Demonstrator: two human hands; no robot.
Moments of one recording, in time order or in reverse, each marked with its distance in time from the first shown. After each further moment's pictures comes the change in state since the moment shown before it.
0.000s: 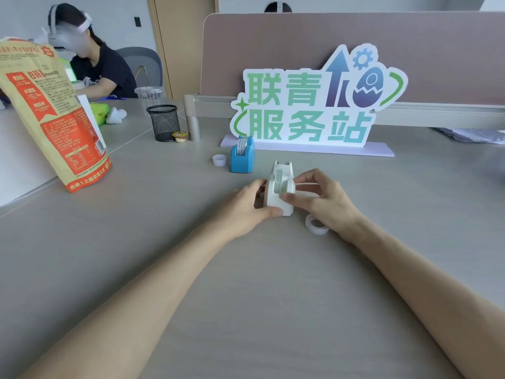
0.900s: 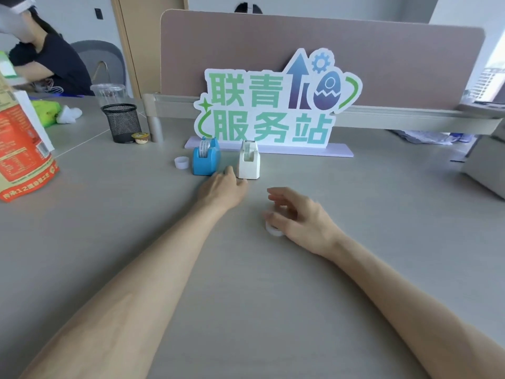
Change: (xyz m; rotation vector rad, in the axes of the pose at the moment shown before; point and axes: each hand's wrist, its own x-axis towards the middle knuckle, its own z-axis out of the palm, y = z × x) left_hand 0.082 0.009 0.032 0.563 0.126 -0.181; right_hand -0.032 0.014 -0.024 -0.338 -0.073 -0.125
